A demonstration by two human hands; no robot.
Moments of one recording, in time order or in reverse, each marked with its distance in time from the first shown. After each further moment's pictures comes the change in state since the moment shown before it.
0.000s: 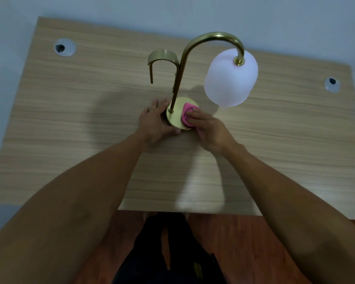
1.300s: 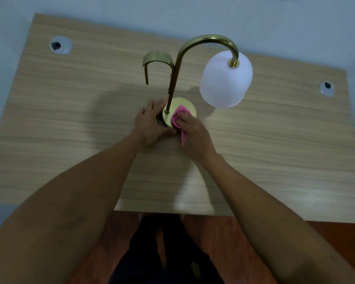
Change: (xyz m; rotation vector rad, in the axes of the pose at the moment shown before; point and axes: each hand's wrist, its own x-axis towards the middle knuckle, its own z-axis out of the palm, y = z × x) left_hand 0.000 0.001 0.005 -0.026 0.009 0.009; right_hand 0.005 -0.038 0.022 -0.098 0.027 0.140
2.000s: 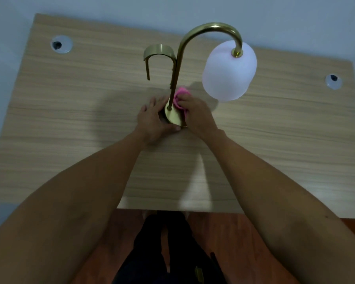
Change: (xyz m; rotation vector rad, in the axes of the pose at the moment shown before) left_hand 0.002 -0.006 0.004 -0.016 0.019 -0.028; right_hand 0.050 -0.001 -0.013 0.016 -0.005 0.009
